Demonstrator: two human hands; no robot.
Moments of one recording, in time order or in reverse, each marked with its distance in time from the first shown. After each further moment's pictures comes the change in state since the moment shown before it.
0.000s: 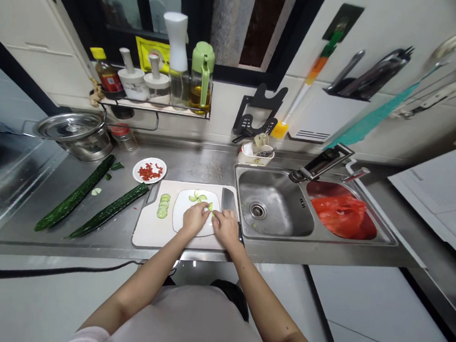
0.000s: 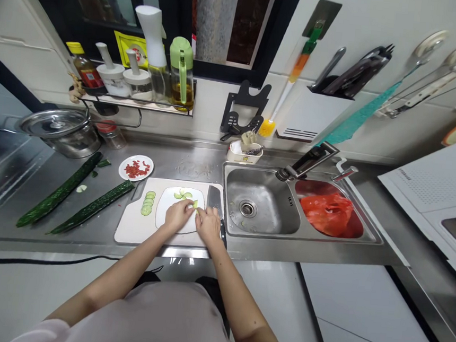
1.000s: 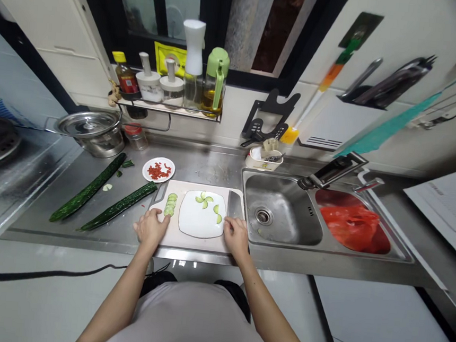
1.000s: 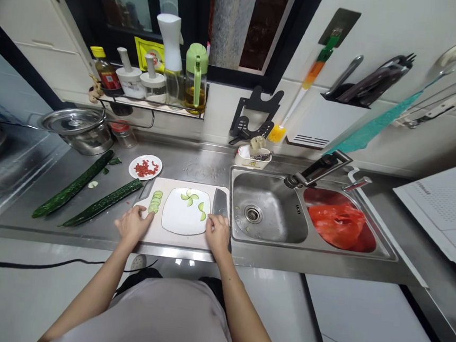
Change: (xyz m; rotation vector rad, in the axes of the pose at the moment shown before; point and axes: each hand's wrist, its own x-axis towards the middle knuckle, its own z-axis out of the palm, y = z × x) left_hand -0.055 -0.106 -0.064 0.166 0.307 -0.486; right_hand -0.020 0.006 -0.006 0.279 0.186 0.076
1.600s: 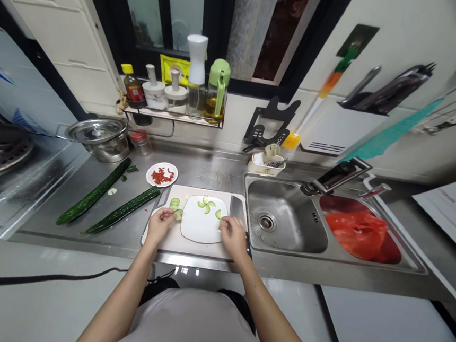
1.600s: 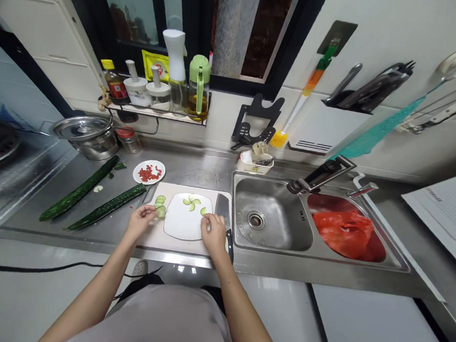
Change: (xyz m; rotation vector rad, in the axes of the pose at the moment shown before) left_hand 0.011 0.012 0.003 -0.989 -0.124 0.036; right_hand 0.018 -0.028 -0.007 0.168 0.013 -0.065
